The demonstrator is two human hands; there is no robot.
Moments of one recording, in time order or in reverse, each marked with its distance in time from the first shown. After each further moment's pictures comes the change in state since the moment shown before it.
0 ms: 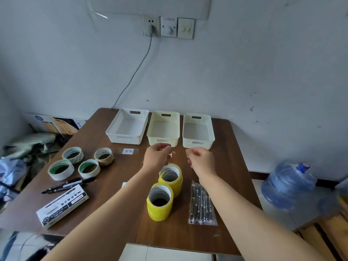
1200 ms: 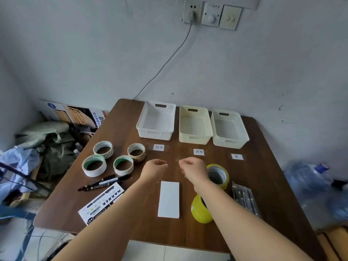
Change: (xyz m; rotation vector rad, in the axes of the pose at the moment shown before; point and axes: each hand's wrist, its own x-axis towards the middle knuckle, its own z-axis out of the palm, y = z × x) left_hand 0.075 -0.071 -0.181 0.282 -0.063 -0.219; right_hand -0.041 -0.019 0.198 -0.167 -0.141 0.186
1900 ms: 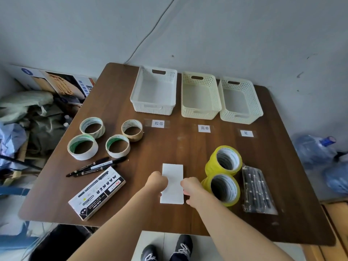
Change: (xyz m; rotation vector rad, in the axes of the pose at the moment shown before) left_hand 0.047 -0.096 0.039 0.219 -0.225 -0.401; right_hand 0.019 0.094 0.060 0.071 -0.134 0.720
